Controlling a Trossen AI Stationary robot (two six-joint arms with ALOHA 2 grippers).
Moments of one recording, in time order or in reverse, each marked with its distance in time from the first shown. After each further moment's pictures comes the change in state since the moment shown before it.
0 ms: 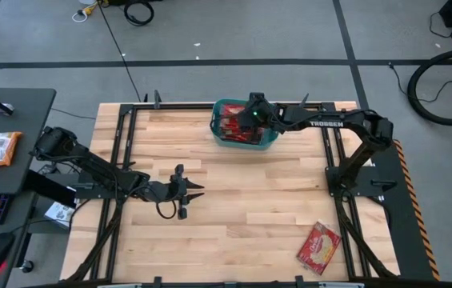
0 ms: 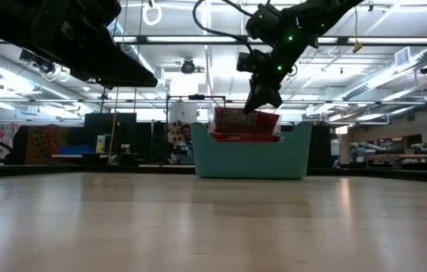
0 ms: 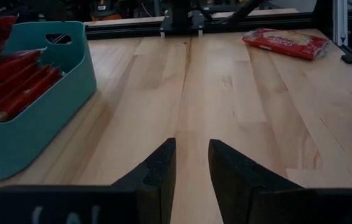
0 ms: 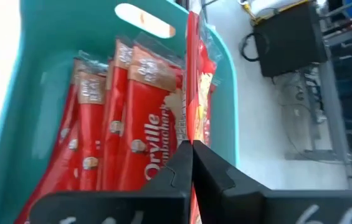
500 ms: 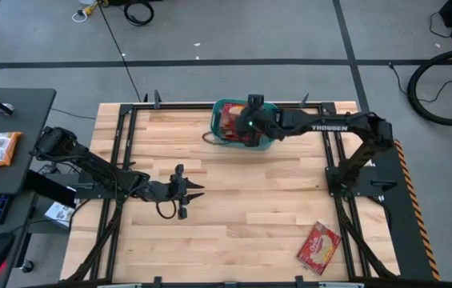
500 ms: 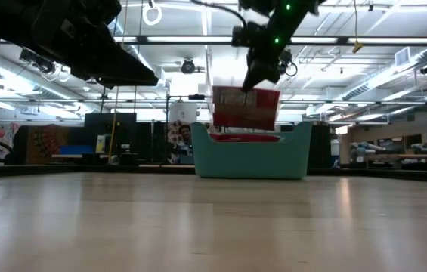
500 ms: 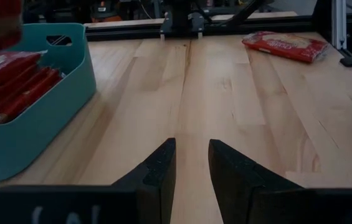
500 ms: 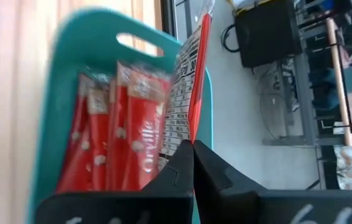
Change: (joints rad) left arm 0.000 0.000 0.000 0.010 0.000 -0.002; right arm 0.159 0.000 0.171 -0.239 0.210 0.112
